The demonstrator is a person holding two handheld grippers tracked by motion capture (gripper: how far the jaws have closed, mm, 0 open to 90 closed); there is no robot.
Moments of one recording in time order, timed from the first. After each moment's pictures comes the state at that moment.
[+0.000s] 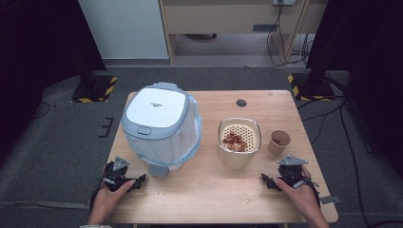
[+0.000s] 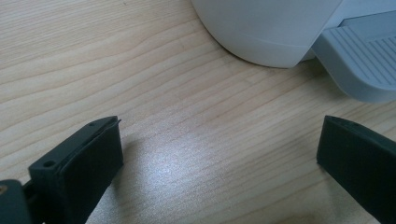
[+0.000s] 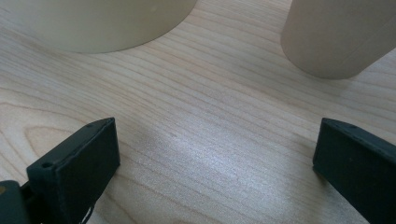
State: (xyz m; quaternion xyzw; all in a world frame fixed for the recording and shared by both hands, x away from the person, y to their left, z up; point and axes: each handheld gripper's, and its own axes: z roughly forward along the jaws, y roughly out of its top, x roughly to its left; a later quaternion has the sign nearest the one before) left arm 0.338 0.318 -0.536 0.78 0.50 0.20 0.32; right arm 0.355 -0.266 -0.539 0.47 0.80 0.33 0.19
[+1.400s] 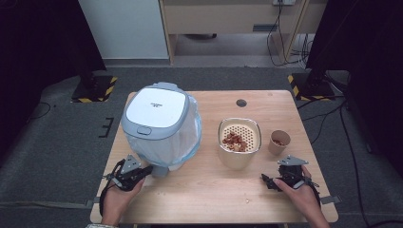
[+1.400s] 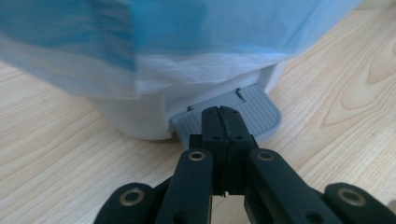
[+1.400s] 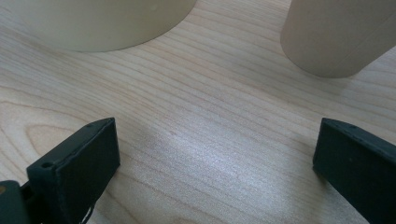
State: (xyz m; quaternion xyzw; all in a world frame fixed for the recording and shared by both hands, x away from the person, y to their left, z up) left arm 0.324 0.268 -0.493 0.82 0.40 0.19 0.38; right arm 0.354 -0.267 -0.539 0.47 0.80 0.33 0.19
